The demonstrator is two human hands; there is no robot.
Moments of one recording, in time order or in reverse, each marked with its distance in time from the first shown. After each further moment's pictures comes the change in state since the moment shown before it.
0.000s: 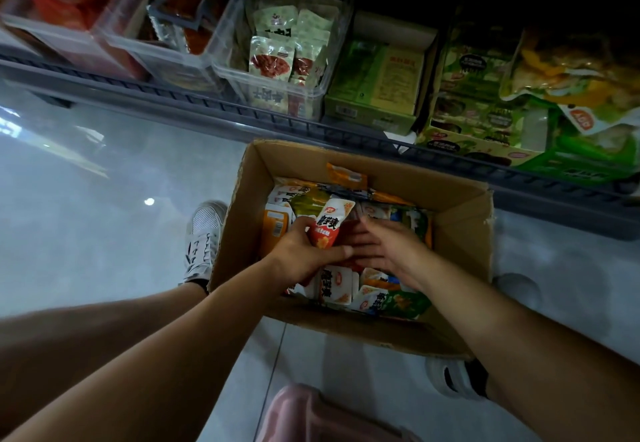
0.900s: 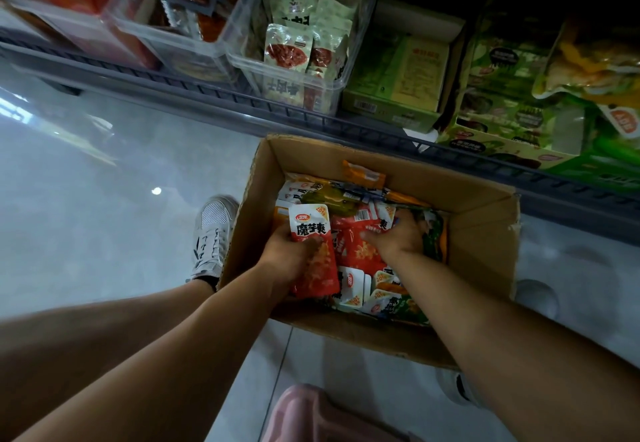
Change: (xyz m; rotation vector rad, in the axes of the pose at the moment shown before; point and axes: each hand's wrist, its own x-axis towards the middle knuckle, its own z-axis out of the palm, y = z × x) left_hand 0.008 -0.019 -0.015 -0.279 0.274 -0.172; right_hand 0.056 0.015 0.016 -0.550 0.567 -0.001
